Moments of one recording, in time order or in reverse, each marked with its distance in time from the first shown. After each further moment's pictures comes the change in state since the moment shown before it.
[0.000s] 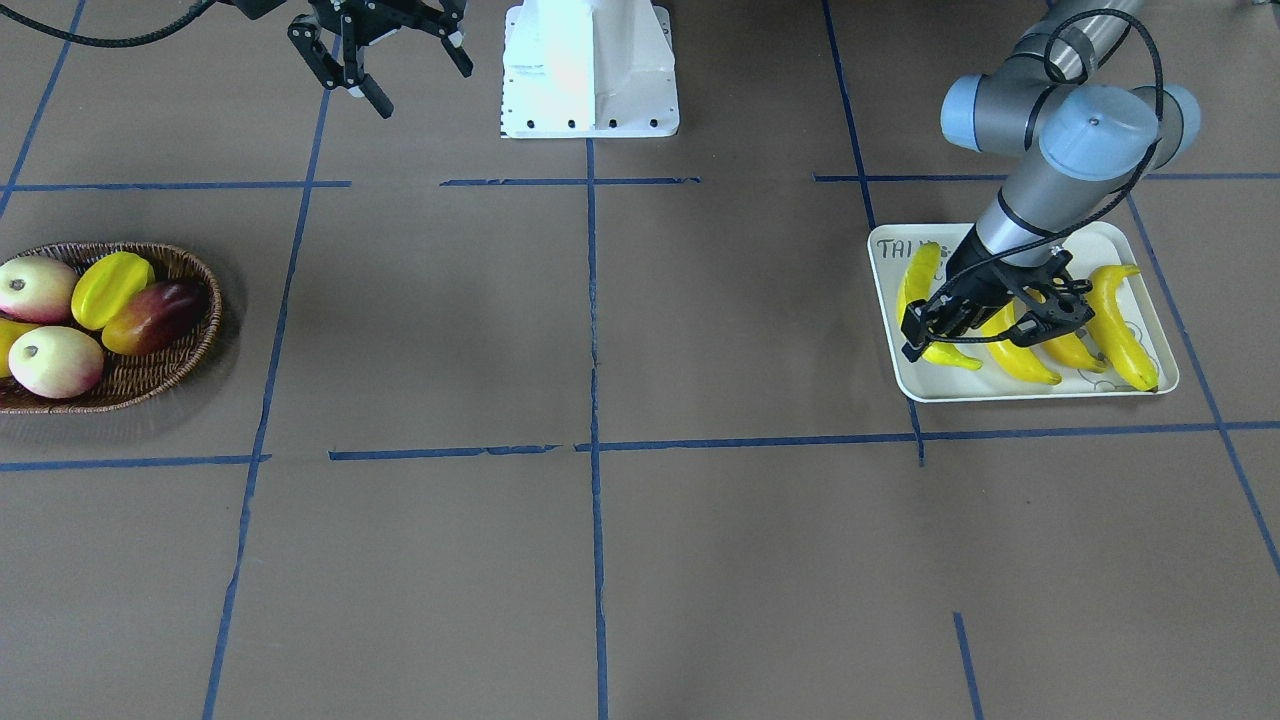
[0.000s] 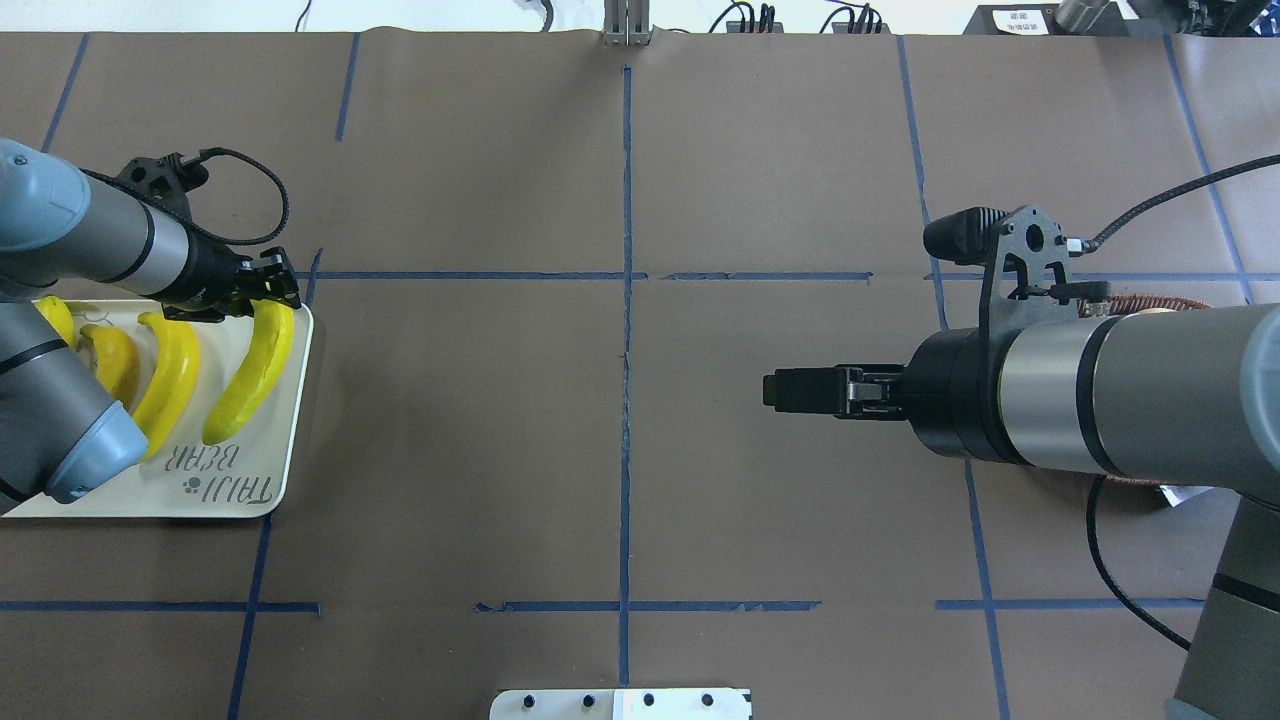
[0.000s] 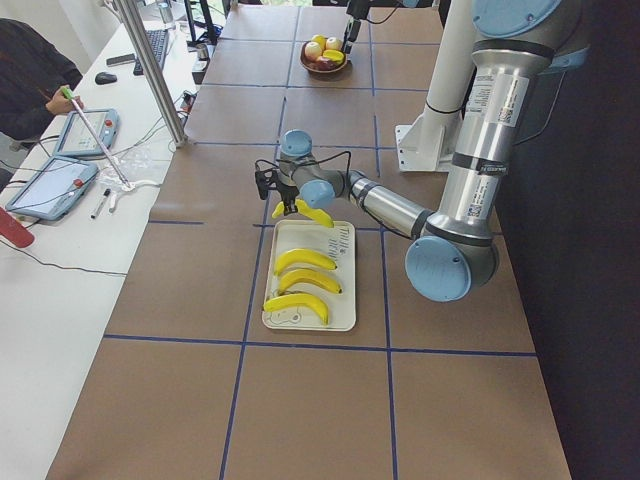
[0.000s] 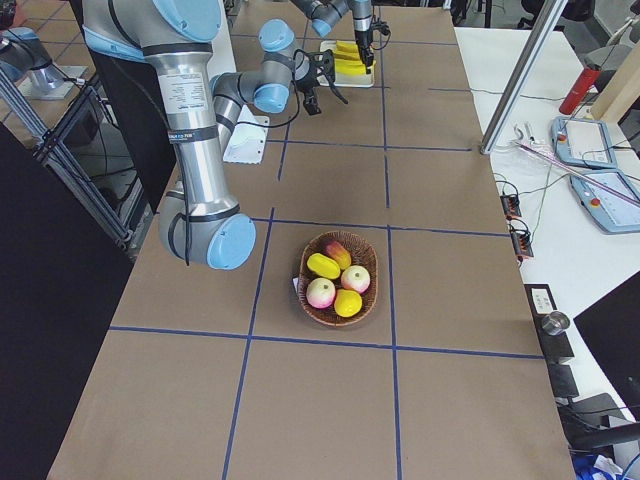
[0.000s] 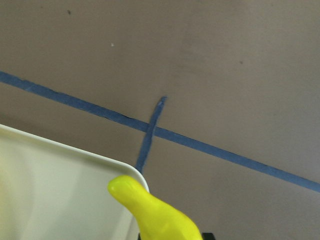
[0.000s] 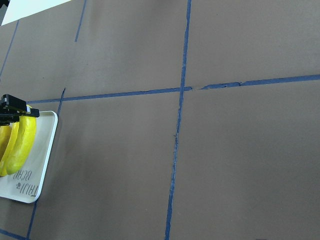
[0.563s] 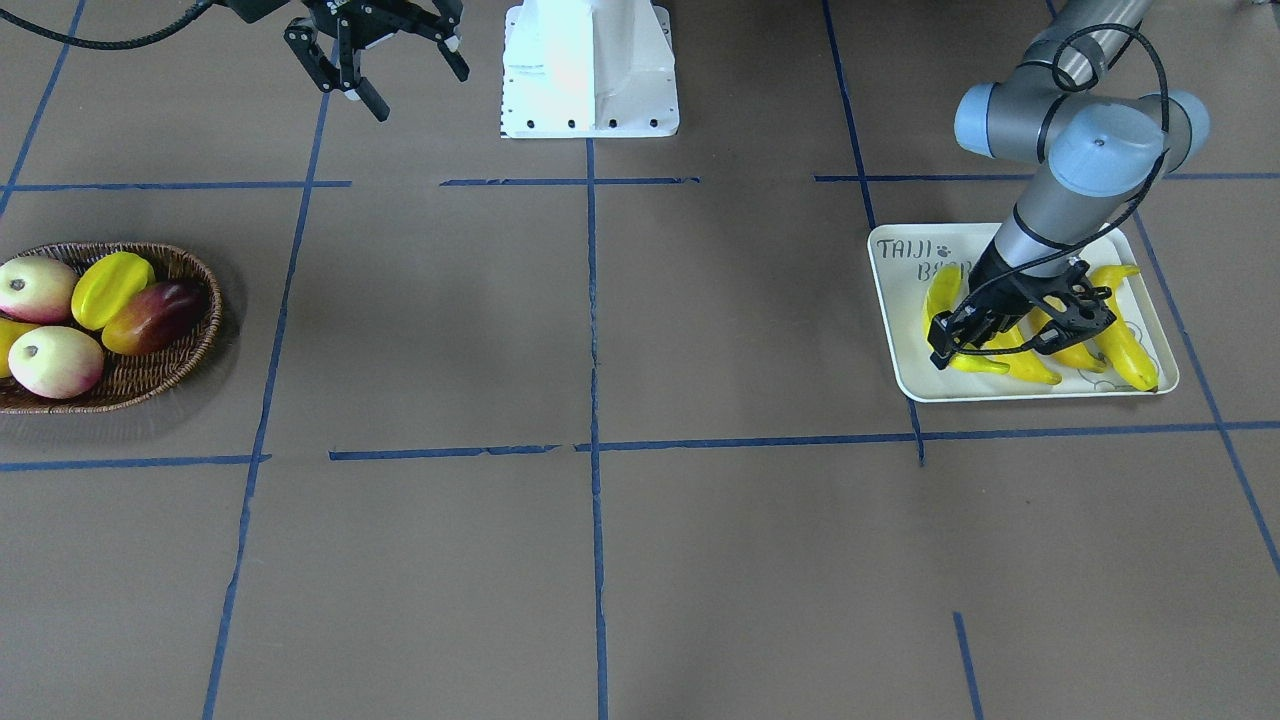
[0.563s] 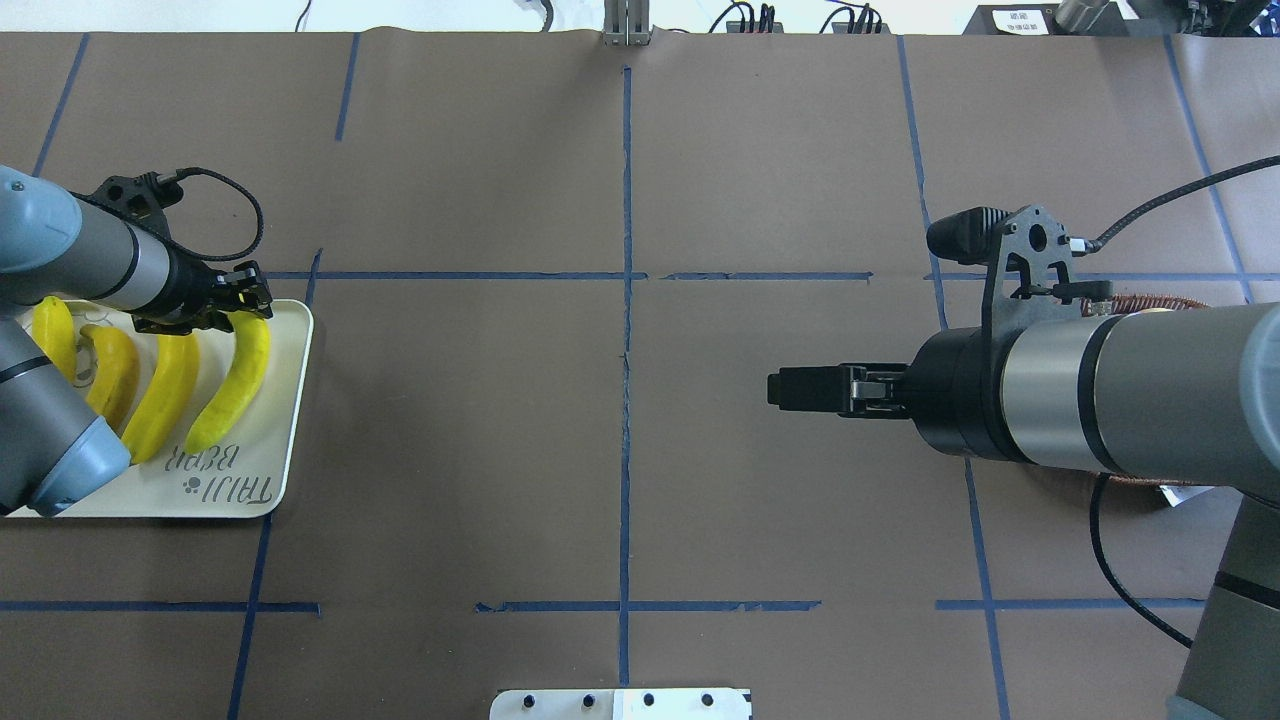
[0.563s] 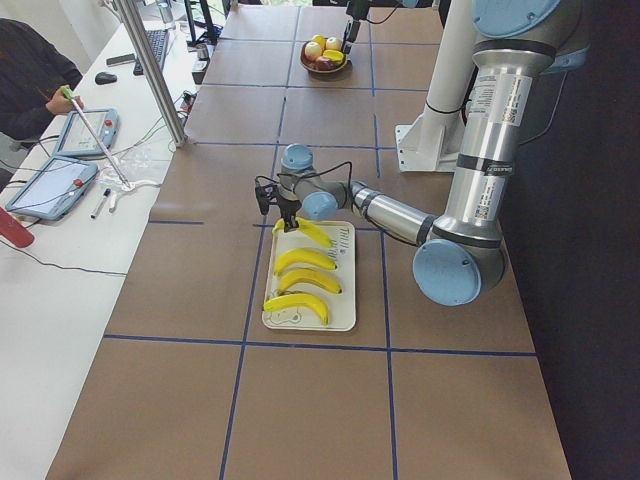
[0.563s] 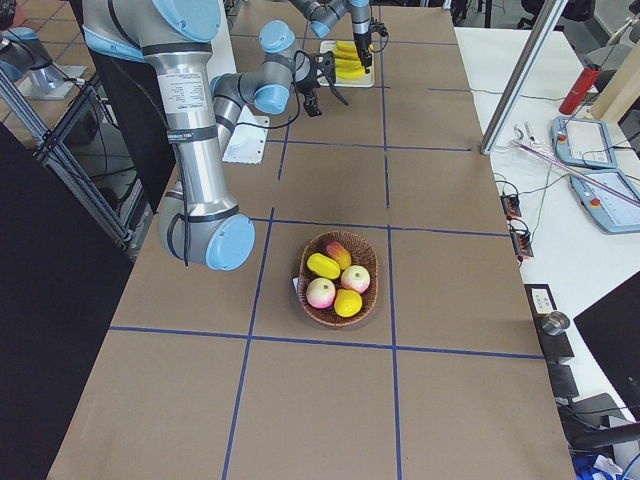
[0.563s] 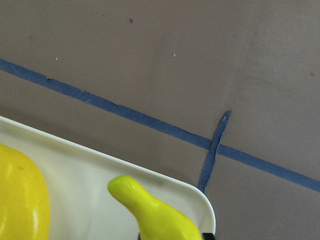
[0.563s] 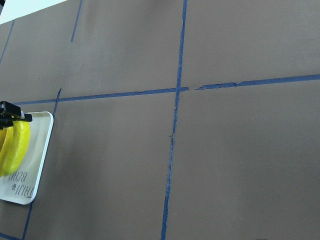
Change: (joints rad) left arm 0.006 0.041 0.023 -0.003 0.052 0.007; right arm 0.006 -0.004 0.000 -0.001 0.002 0.000
